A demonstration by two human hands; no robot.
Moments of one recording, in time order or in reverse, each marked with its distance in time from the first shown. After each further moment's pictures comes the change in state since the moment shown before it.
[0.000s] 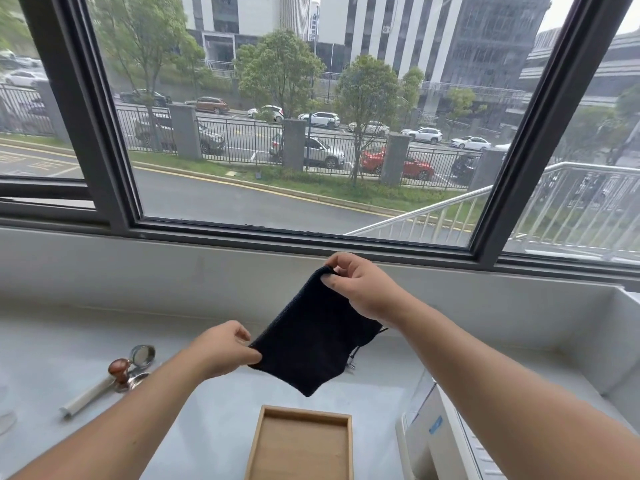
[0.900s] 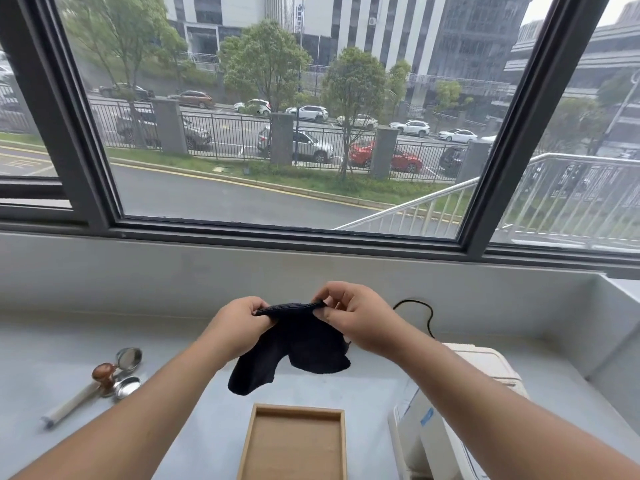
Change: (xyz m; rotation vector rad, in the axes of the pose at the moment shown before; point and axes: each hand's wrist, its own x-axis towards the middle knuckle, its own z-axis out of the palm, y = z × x) left_hand 0.004 0.054 0.011 -0.257 0.072 0.166; right_hand -0.037 0.025 0.014 -0.142 0.021 -0.035
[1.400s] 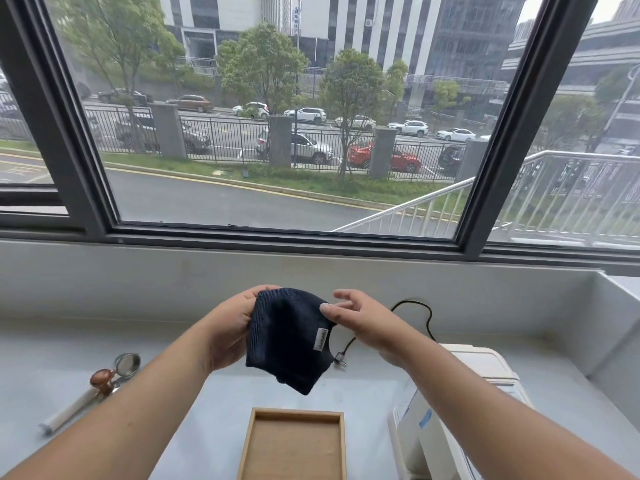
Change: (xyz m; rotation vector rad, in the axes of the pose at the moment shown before) left_hand -0.018 0.034 -0.008 -0.742 -0.369 0.018; right_hand -0.003 0.025 -0.009 0.343 -0.031 0.394
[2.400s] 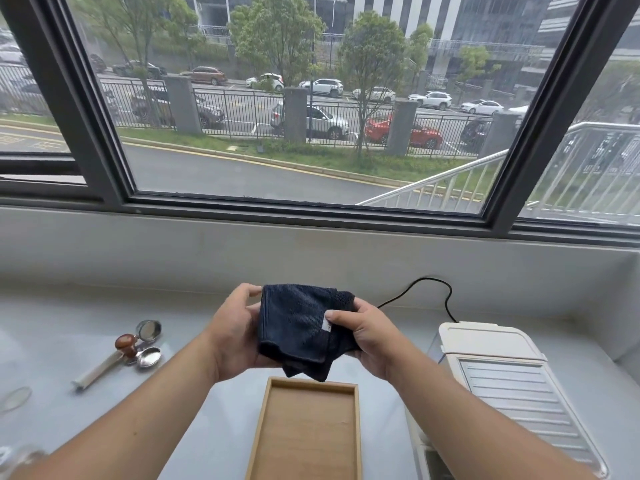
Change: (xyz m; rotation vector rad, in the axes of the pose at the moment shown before) left_hand -0.009 -0.053 -0.023 -0.209 0.087 -0.284; right_hand 0.020 0.062 0.056 0.589 -0.063 0.043
